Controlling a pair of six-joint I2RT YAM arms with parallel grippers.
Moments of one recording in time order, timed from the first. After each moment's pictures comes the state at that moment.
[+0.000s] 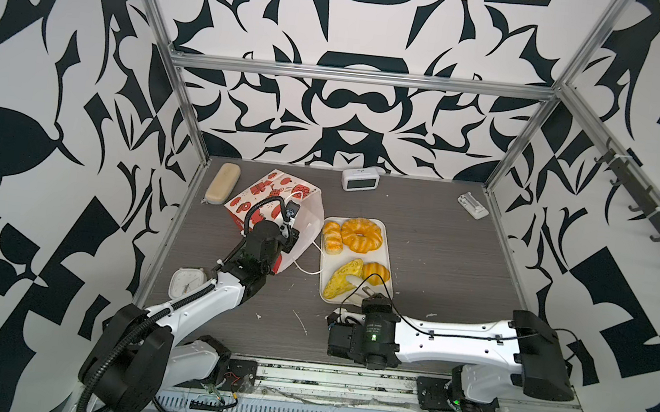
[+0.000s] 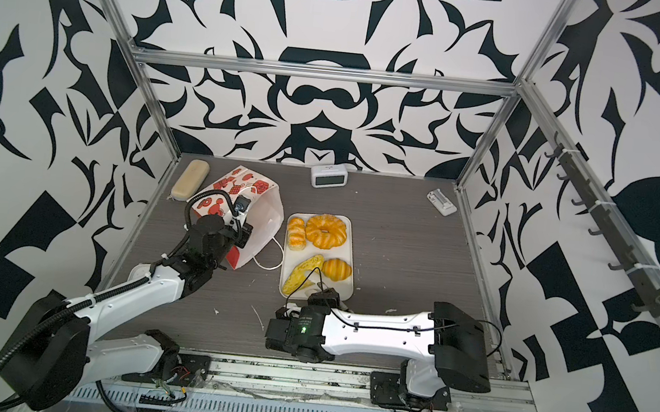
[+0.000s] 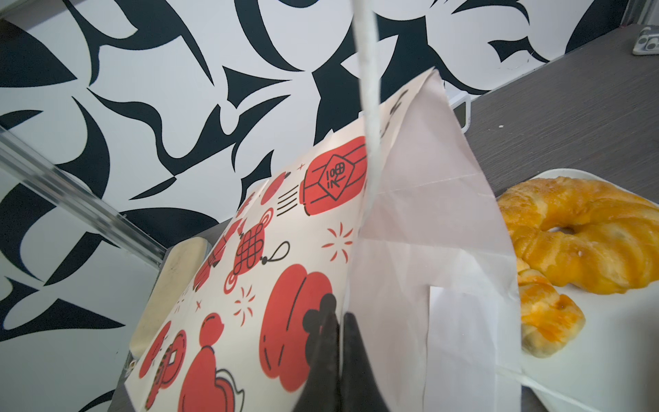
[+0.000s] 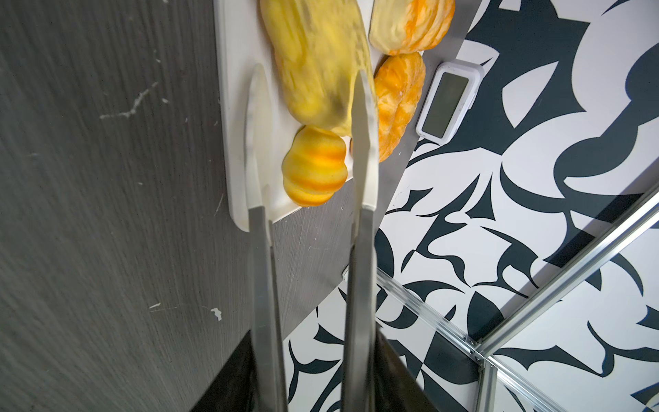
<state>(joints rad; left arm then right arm) -0.50 1.19 0.56 0.38 -0.28 0.26 1.43 1.53 1.06 -1.18 0.88 -0.19</state>
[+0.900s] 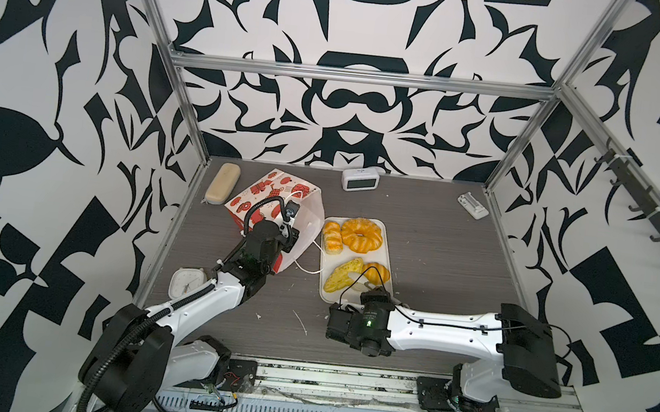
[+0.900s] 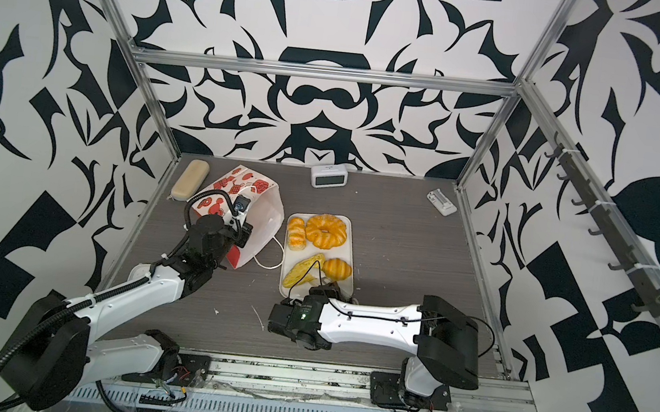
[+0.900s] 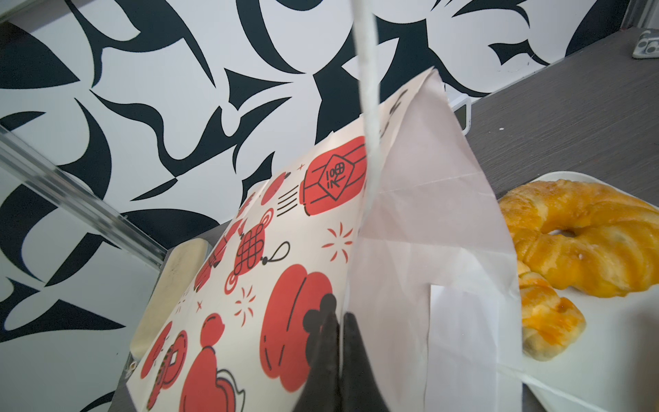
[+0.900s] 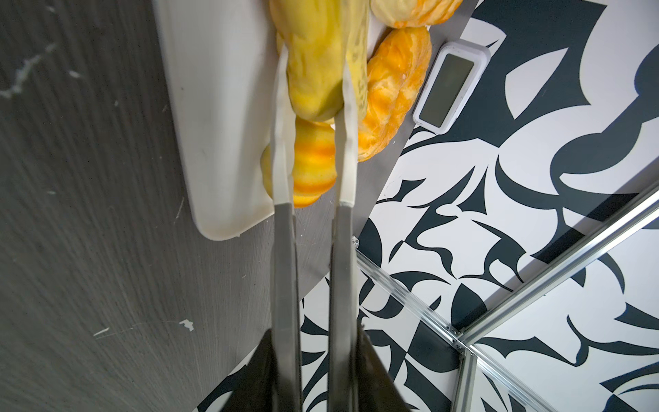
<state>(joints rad) -0.50 1.19 0.56 0.39 -0.28 0.26 1.33 1.58 1.03 -1.06 0.94 -0.31</state>
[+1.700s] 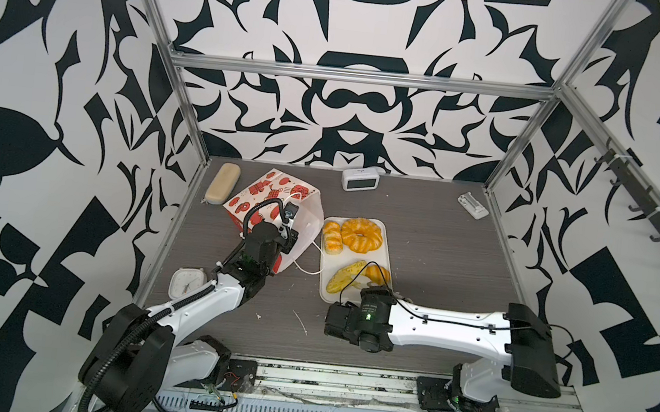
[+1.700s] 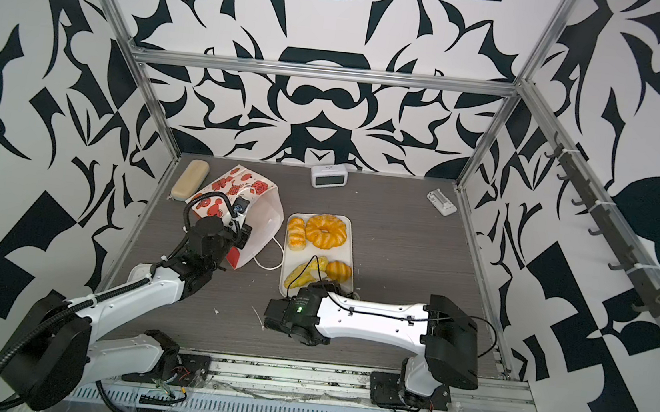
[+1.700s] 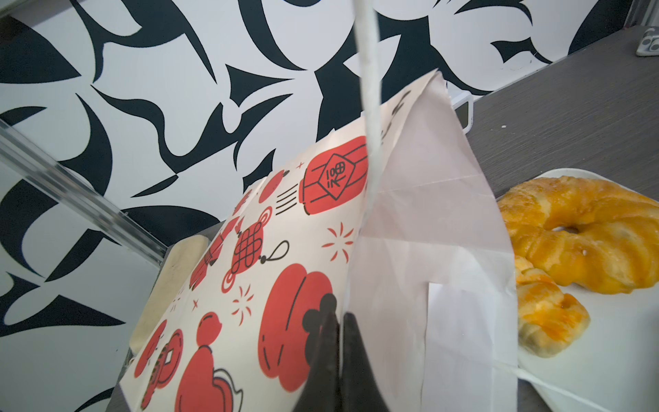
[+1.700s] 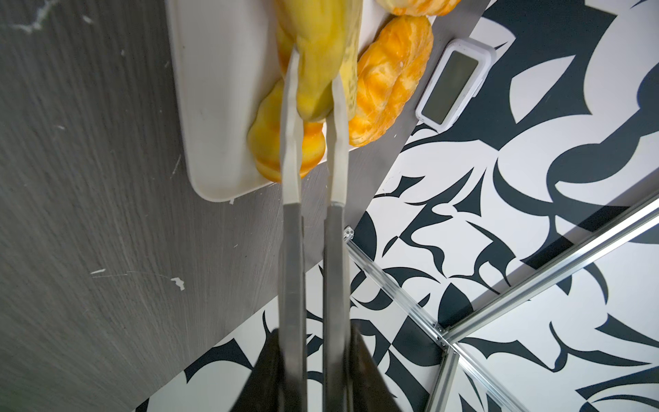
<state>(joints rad) -0.49 1.19 0.54 0.41 -0.28 0.26 1.34 1.58 1.16 -1.26 0.91 -0.34</state>
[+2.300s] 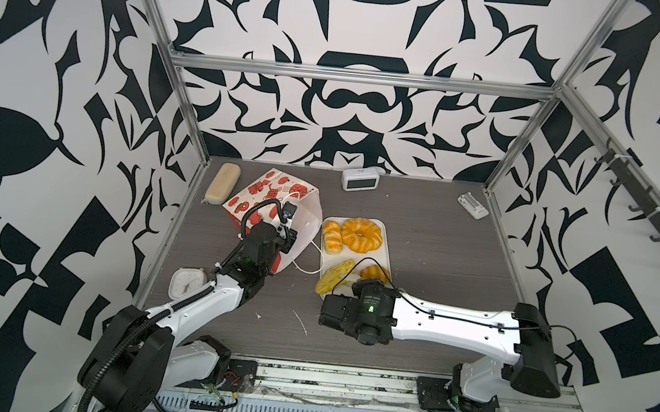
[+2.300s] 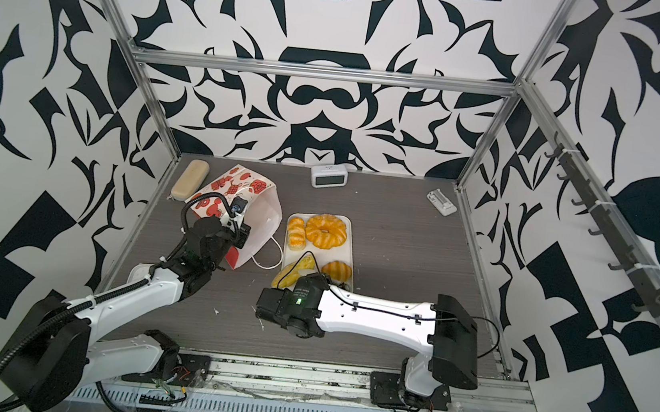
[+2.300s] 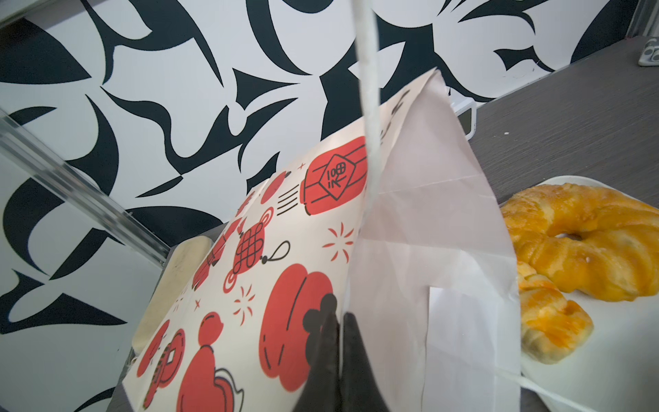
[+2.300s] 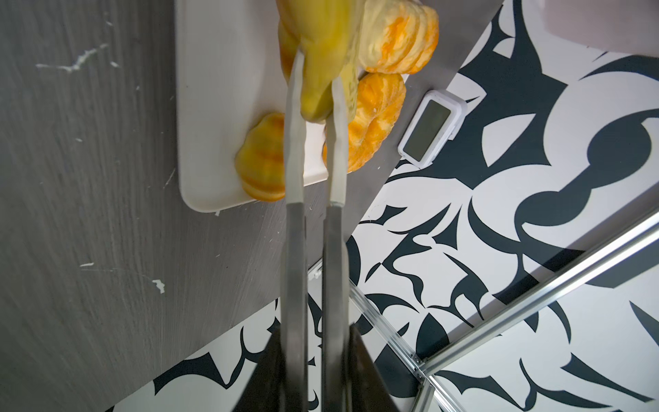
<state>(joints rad) -0.49 1.18 0.53 0.43 -0.28 0.25 1.34 1.59 1.31 -1.29 0.83 -0.52</state>
